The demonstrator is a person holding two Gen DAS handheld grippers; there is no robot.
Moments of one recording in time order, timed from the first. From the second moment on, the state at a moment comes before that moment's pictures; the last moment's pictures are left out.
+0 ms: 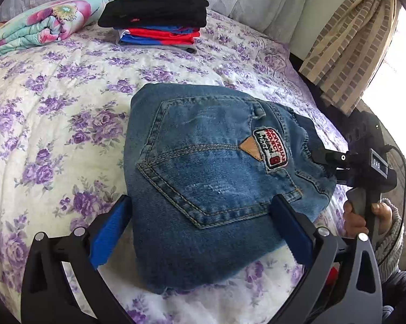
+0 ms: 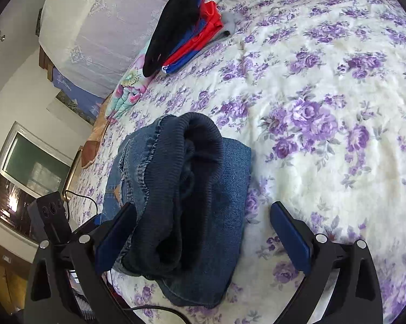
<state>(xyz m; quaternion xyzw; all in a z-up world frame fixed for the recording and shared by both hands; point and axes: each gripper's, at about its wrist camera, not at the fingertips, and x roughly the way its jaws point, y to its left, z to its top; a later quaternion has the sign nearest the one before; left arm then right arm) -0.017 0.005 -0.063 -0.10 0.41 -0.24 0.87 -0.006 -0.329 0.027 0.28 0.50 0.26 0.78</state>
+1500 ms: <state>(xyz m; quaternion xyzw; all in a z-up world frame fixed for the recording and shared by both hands) 0.210 0.017 -0.002 -0.03 0.32 0.01 0.95 0.178 -0.229 0.087 0.10 0.33 0.14 0.93</state>
